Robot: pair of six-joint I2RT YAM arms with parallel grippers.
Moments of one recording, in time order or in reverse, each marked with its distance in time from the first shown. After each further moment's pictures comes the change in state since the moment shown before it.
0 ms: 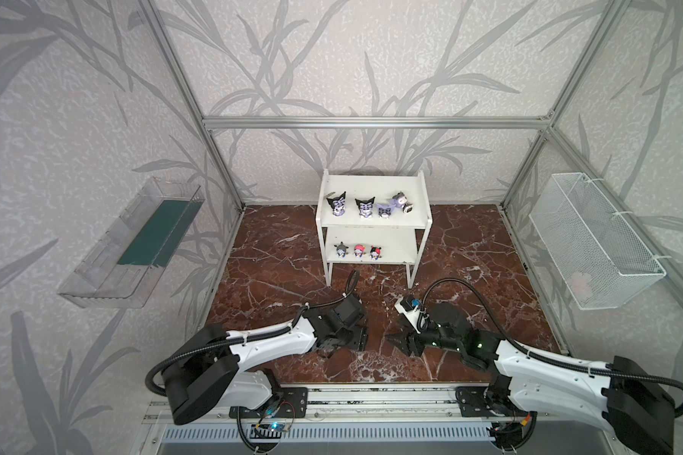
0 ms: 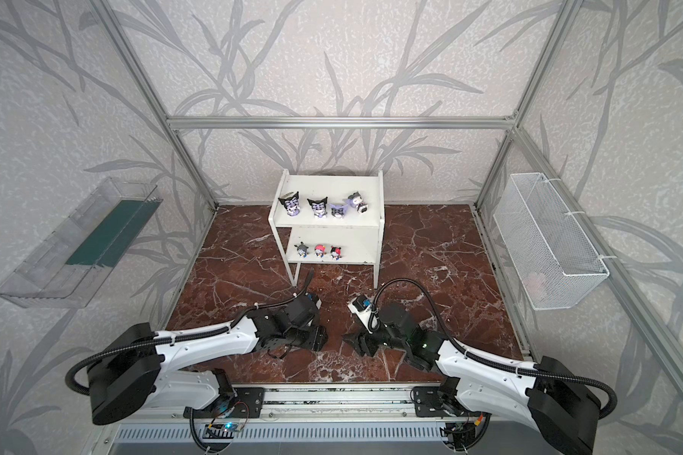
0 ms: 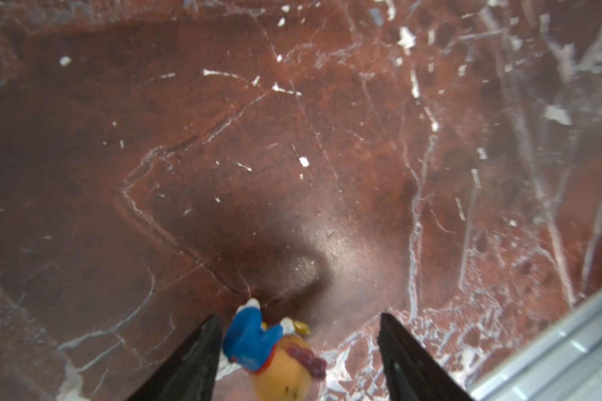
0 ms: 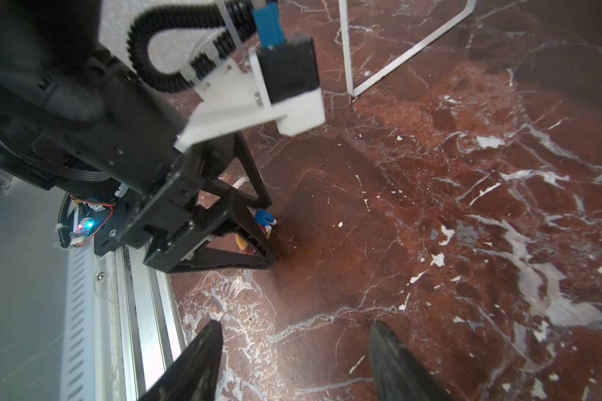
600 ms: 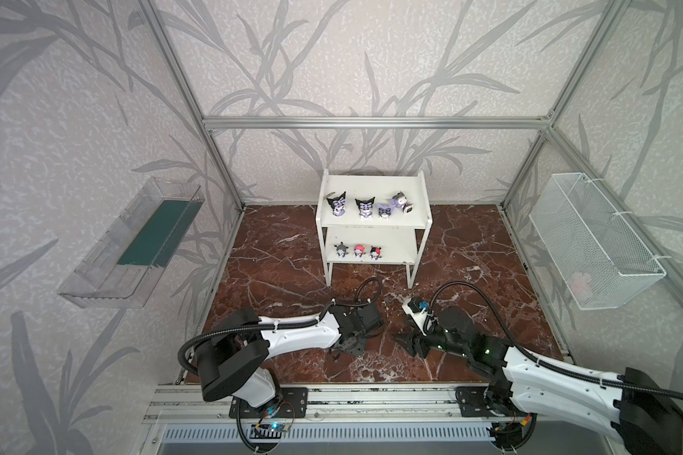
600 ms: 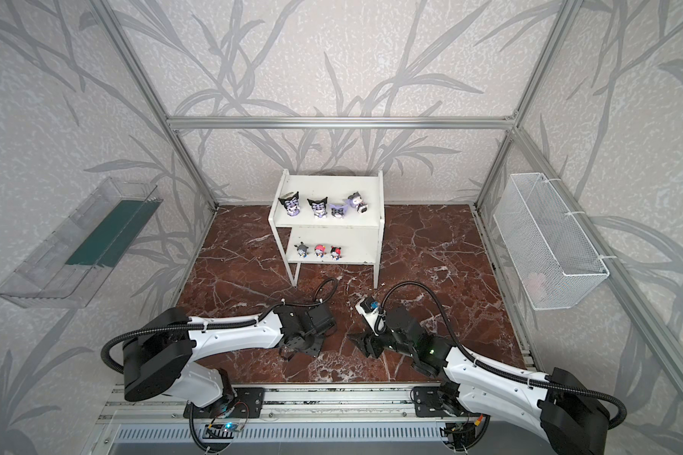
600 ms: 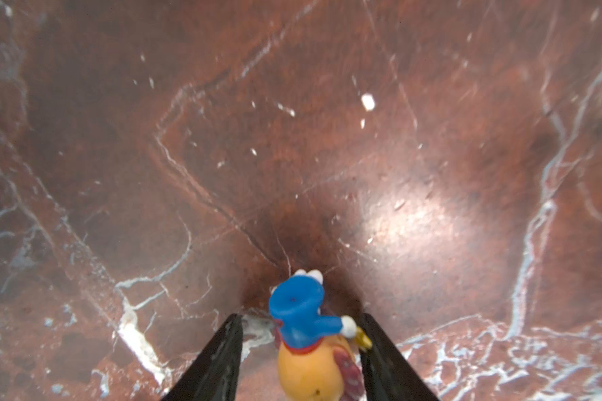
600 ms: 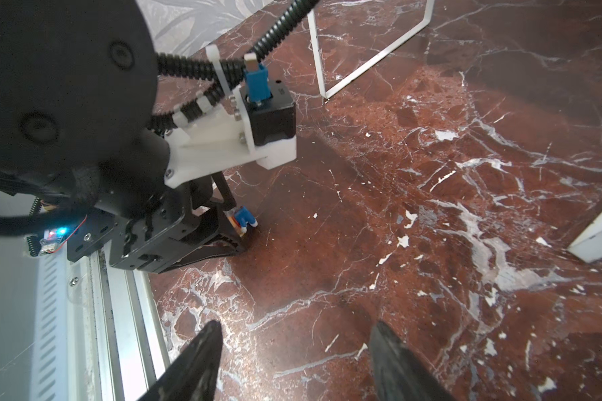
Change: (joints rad) left arm -0.114 0.163 0.145 -0.258 -0.162 -0.052; right arm -0.003 -0.069 -0.053 -0.016 0.063 0.003
